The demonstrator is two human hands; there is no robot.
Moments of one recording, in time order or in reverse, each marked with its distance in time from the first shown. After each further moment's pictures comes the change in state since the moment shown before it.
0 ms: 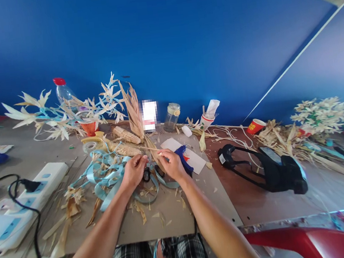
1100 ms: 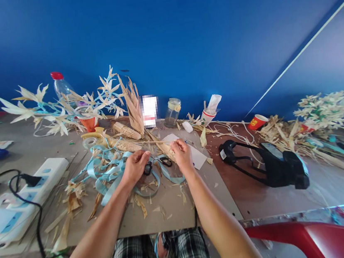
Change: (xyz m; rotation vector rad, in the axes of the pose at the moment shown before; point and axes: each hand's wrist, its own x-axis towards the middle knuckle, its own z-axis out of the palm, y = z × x) left_hand -0.004 0.009 0.000 -0.084 -0.054 -0.020; right_hand 0.004 0.010 -0.013 0.316 0.313 0.260
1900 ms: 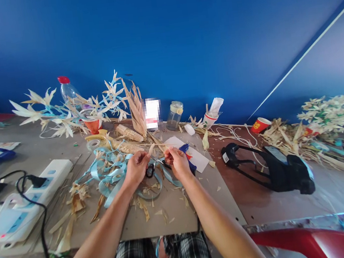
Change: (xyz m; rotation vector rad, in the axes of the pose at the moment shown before) left_hand 0.001 0.002 0.000 -0.087 0.094 -0.043; right_hand -0.015 0.000 0.024 0.471 -0.069 0.388
